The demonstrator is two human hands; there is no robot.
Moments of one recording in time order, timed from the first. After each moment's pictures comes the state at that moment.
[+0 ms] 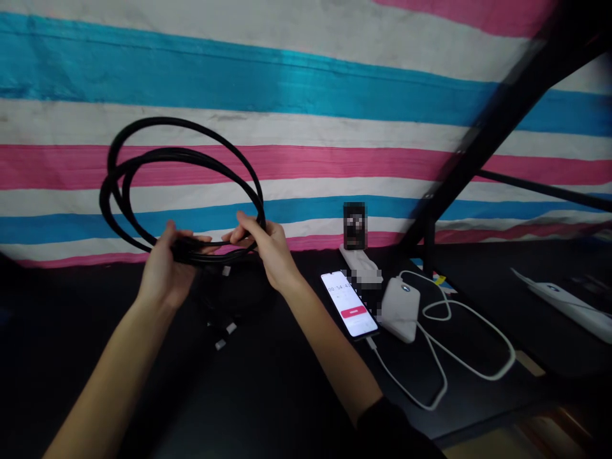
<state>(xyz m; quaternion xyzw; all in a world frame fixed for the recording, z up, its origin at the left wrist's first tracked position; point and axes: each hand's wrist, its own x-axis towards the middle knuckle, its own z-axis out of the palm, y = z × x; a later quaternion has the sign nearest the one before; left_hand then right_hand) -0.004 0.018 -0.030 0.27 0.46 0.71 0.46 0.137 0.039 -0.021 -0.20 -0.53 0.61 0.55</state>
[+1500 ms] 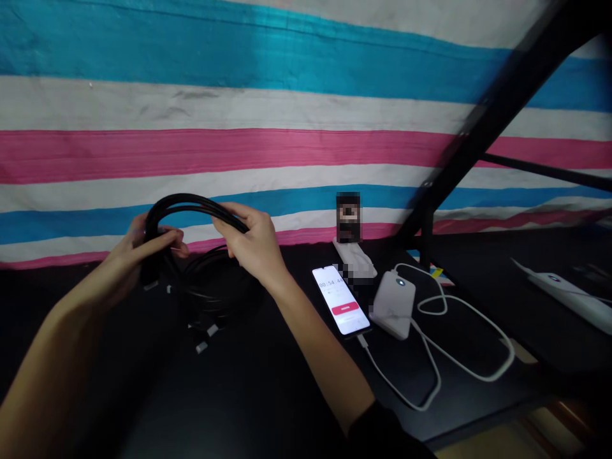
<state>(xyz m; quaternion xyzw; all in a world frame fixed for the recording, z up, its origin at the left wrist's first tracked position) -0.041 0.030 -0.044 0.51 0.54 0.54 0.41 0.153 0.052 -0.028 -0.29 -0.65 0.47 0.53</state>
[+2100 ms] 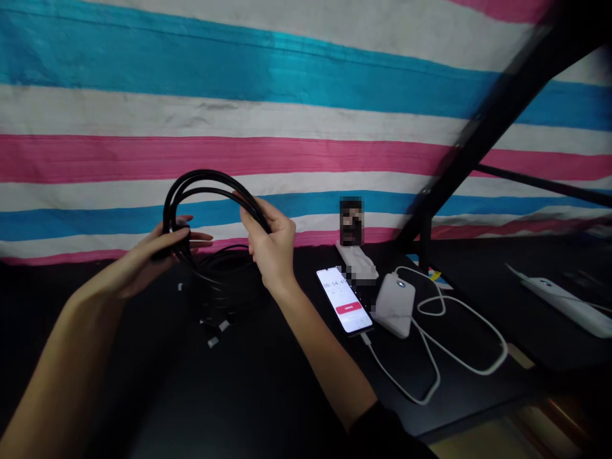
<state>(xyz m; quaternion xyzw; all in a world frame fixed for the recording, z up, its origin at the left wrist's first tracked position) -0.049 0.023 -0.038 0.48 0.54 0.49 0.49 0.143 0.031 -0.022 -0.29 -0.54 0.47 0.64</state>
